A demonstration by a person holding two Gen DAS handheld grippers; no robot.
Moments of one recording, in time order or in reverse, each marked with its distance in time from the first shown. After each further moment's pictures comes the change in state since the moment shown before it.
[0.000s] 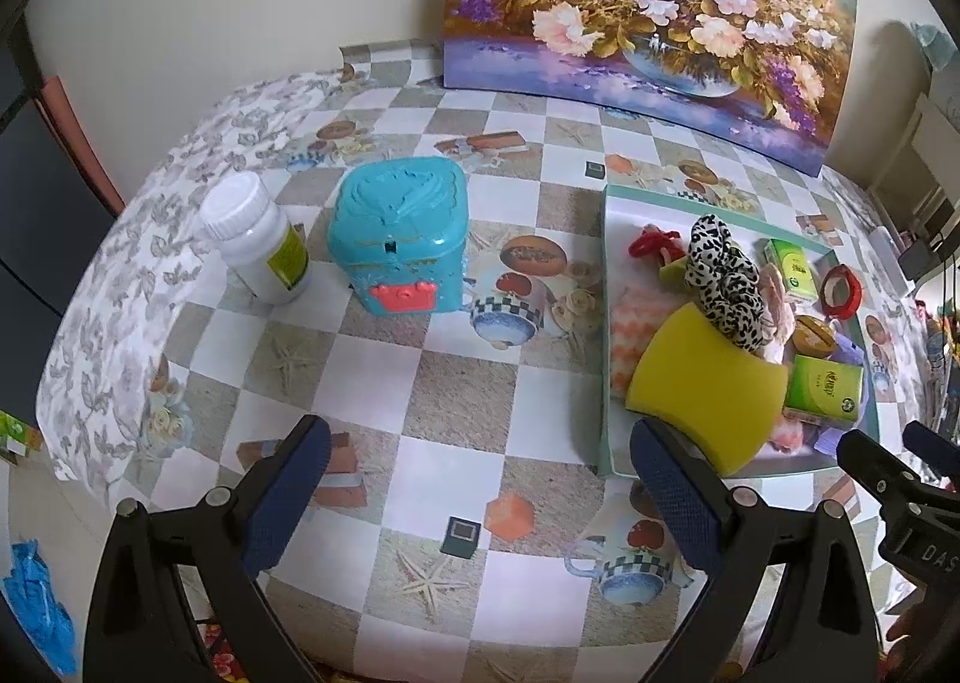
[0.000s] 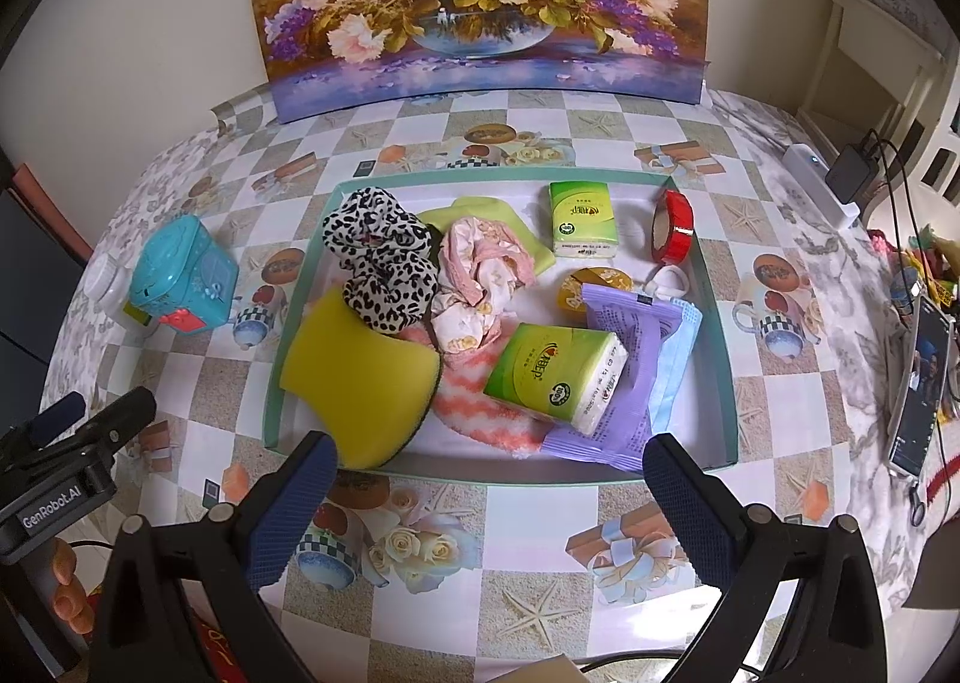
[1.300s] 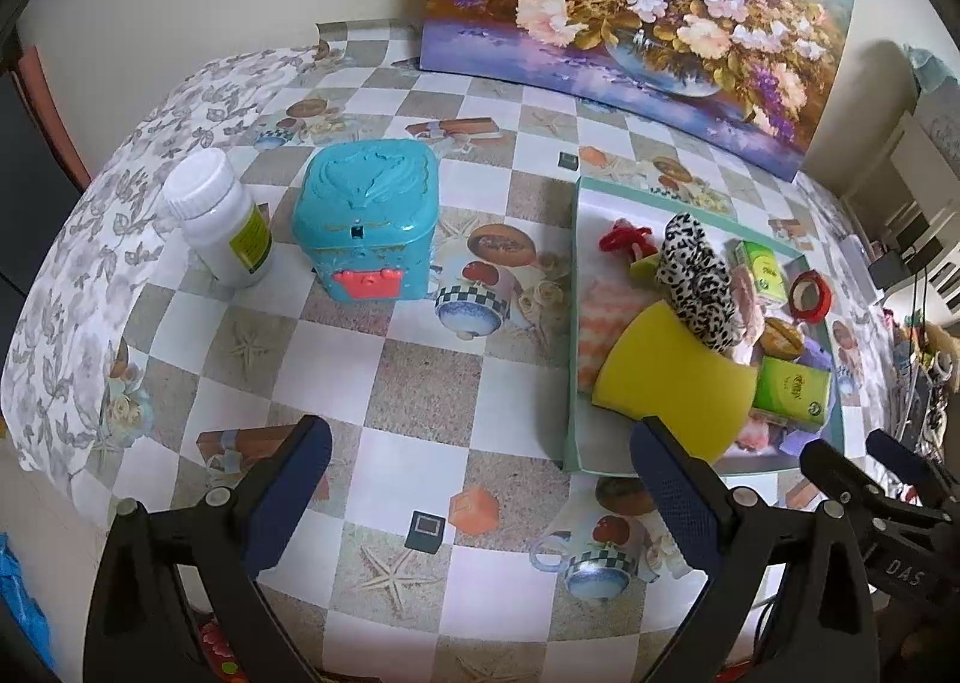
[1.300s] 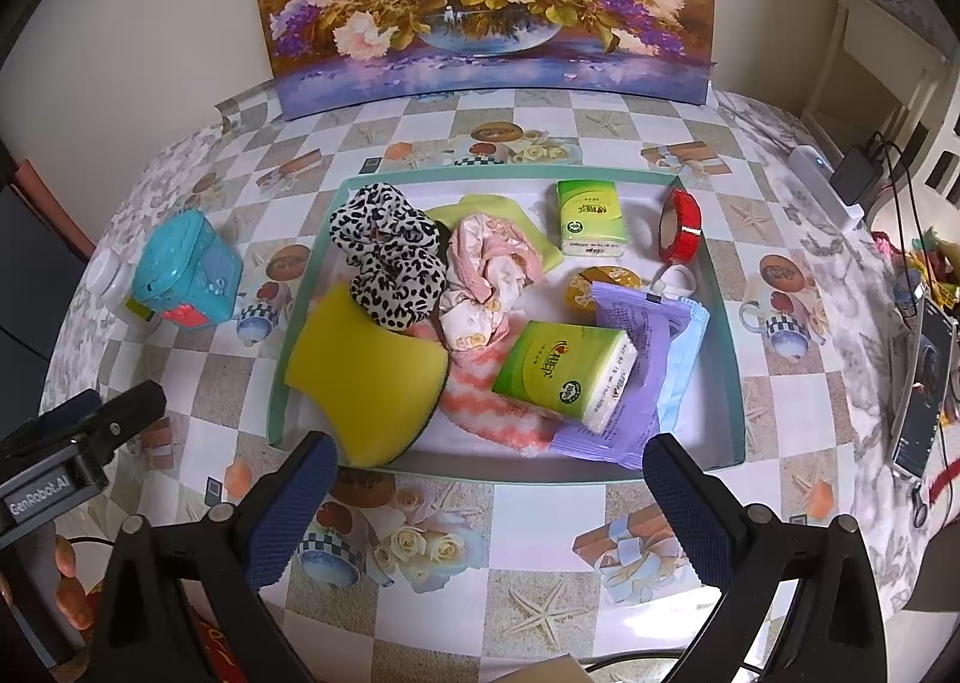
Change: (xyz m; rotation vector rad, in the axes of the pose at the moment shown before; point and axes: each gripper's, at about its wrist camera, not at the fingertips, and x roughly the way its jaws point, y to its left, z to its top) left arm 0.007 0.005 0.003 -0.041 0.043 -0.118; right arm 0.001 0.003 -0.001 -0.002 0.003 0.001
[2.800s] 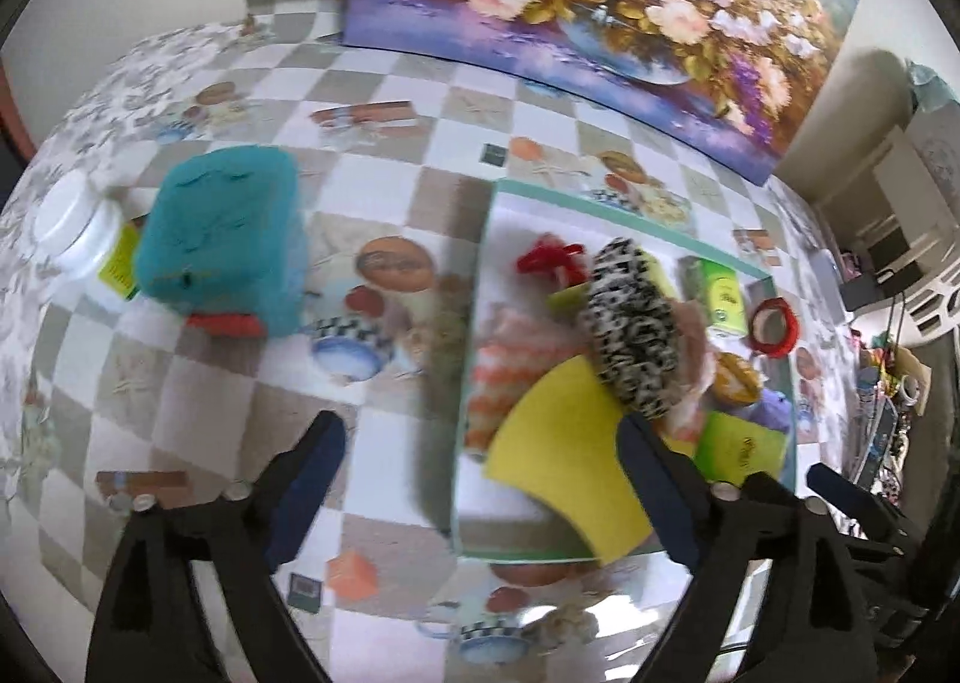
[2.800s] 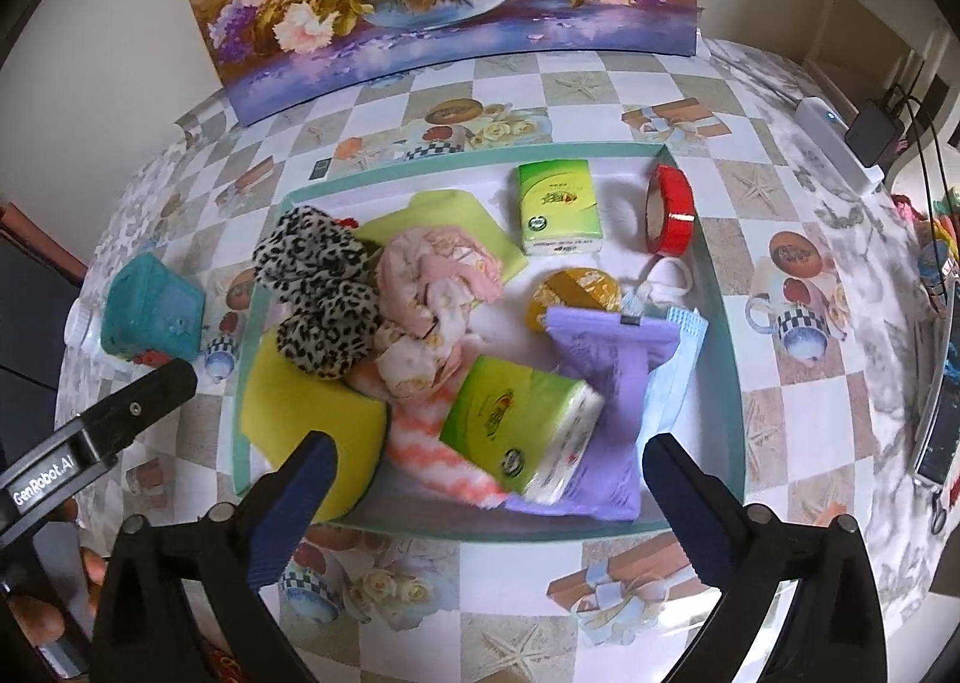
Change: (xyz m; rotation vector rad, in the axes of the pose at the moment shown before) left arm 0.045 -0.041 0.036 -0.024 0.073 -0.107; right arm 0.036 -0.036 0.031 0.085 0.092 0.042
